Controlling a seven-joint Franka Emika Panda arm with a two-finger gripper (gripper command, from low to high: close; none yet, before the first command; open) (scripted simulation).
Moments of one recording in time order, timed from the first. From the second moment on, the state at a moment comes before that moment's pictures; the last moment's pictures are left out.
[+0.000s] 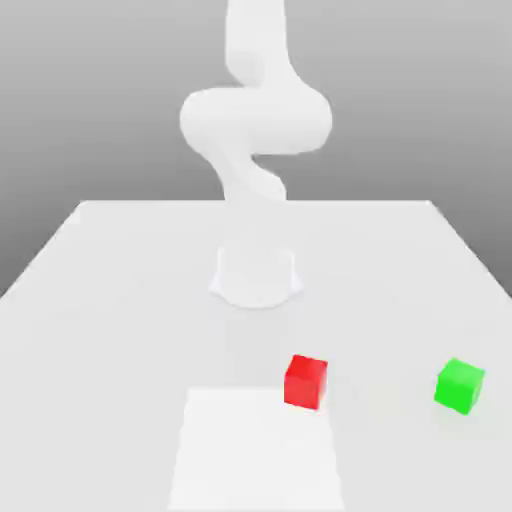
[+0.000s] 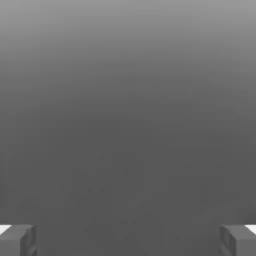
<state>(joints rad) 0.00 -0.74 0.00 -2.37 0.03 2.35 0.83</state>
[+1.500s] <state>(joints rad) 0.14 -0.11 0.10 -2.96 0.04 2.85 1.33</state>
